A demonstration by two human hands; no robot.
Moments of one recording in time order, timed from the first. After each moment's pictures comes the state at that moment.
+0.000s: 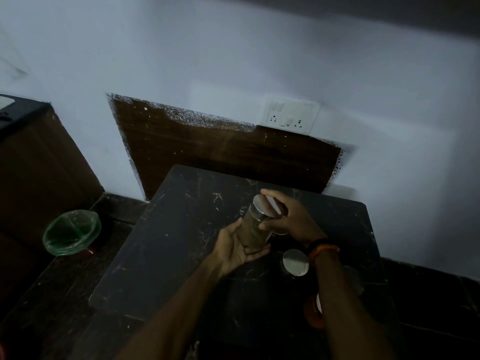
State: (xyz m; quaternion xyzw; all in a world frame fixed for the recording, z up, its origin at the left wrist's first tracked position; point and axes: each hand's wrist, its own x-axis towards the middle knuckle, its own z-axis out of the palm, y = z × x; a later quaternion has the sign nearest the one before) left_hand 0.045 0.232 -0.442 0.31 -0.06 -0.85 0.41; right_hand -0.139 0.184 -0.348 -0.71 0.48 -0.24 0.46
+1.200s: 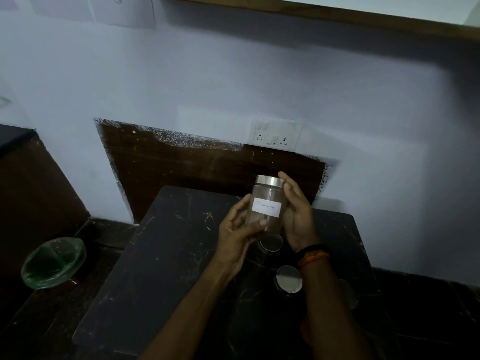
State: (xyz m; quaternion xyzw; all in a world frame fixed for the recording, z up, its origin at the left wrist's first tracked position) left_hand 0.018 0.224 -0.349 0.30 -0.33 -0.66 0.60; right_hand -0.127 0.181 -0.307 -0.40 0.38 -0.58 0.59
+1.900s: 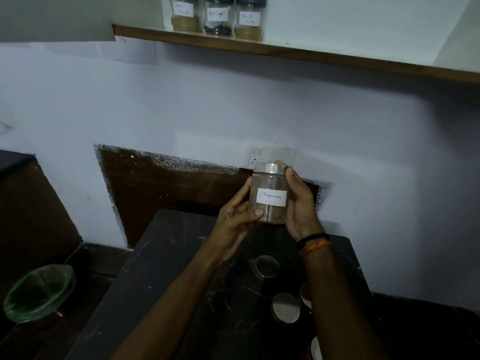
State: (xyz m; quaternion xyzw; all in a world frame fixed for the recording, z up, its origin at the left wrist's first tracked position) left_hand 0.030 0.175 -0.286 0.21 -0.45 -0.67 0.55; right_hand -0.127 0.150 -0.235 -0.44 0.34 -0.61 0.56
